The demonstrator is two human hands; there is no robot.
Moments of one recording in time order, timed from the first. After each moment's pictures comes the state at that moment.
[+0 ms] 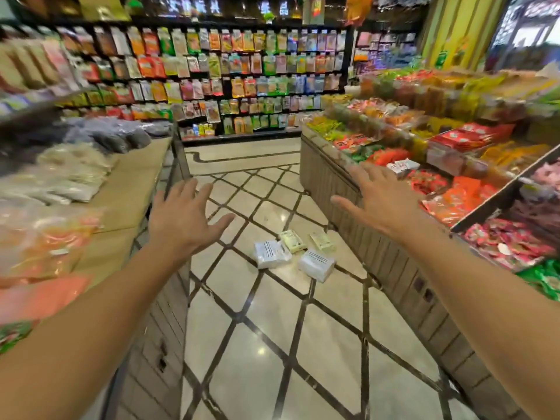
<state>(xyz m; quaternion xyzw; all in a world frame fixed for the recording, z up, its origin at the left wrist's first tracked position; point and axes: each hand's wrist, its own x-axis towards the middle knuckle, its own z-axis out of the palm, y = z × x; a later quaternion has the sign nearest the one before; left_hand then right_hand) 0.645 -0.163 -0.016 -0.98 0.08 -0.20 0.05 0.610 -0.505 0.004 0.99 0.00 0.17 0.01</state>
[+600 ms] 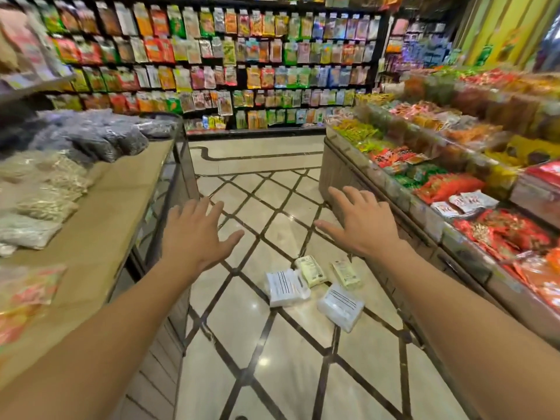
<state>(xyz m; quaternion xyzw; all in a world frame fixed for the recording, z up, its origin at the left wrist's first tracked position) 1.046 -0.126 -0.067 -0.98 0.06 -0.16 0.06 1.033 -0.436 -0.046 0.99 0.03 0.12 0.02</state>
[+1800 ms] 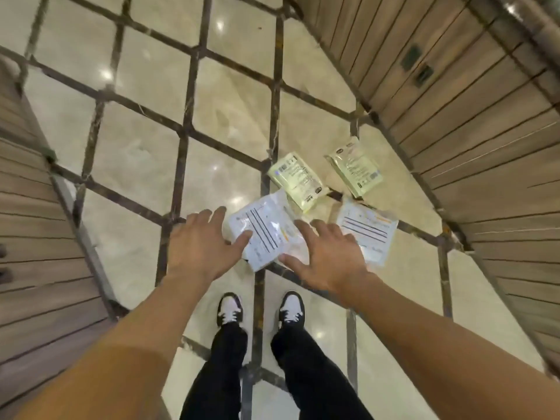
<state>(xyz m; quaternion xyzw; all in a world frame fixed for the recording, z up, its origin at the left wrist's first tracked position) 1.678 -0.283 -0.577 -0.96 0.16 0.24 0.01 1.574 -0.485 -0.575 0.93 -0.11 -0.32 -0.12</state>
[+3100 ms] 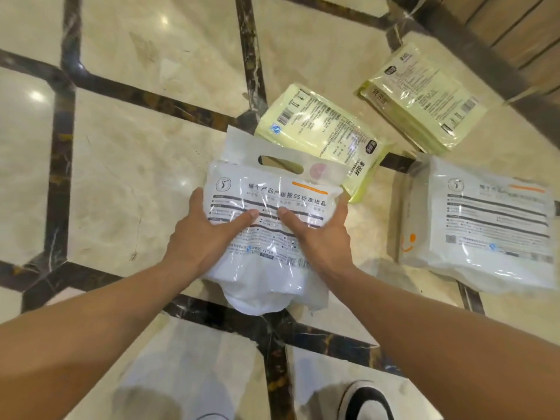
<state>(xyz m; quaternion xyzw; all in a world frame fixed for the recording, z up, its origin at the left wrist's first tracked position) 1.791 -0.296 -1.078 -0.87 0.03 0.34 -0.35 1.669 -0.455 -1.086 0.65 -0.53 0.00 -0.55</state>
